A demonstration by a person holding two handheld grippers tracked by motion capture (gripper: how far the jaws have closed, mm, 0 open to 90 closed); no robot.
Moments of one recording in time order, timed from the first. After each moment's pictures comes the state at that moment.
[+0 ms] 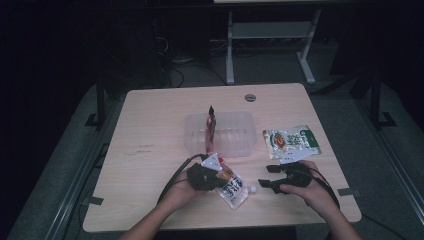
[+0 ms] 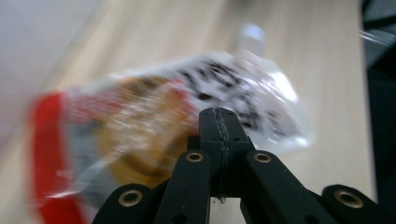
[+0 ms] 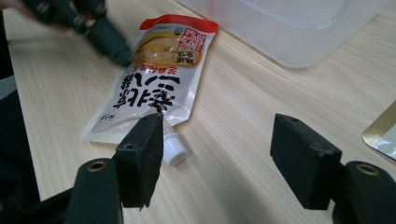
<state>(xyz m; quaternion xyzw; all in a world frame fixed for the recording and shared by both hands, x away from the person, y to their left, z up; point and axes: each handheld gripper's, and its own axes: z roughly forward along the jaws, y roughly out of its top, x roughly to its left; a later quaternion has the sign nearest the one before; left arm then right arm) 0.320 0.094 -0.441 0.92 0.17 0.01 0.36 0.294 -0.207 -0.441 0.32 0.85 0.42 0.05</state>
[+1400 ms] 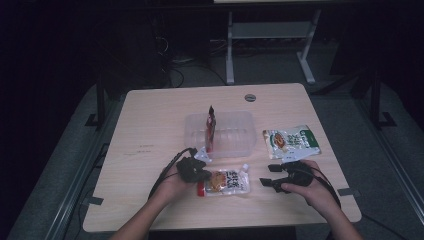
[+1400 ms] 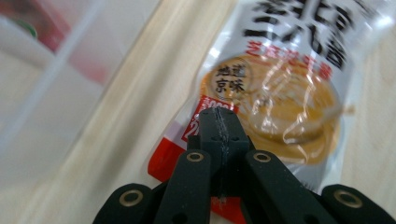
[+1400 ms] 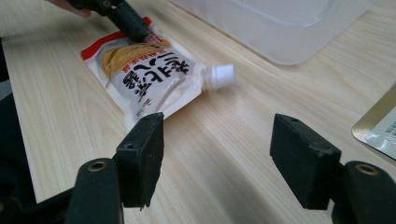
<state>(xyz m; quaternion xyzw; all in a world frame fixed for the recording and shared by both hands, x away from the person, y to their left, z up) 0.330 0.125 -0.451 0.93 0.22 0.05 0.28 0.296 -0.212 -0.441 0.33 0.84 0.42 0.05</state>
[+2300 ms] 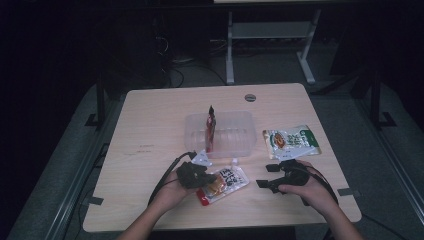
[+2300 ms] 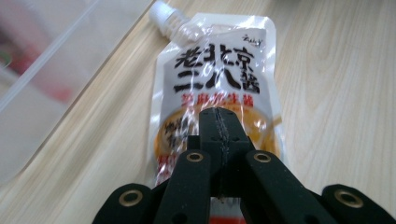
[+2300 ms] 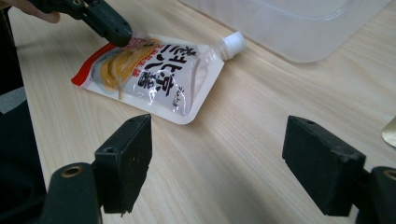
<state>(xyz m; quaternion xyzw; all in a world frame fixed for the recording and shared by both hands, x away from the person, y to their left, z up) 0.311 0.114 -0.438 0.92 0.22 0.03 0.34 0.301 -0.204 -0.445 0.34 0.84 0.42 0.01</state>
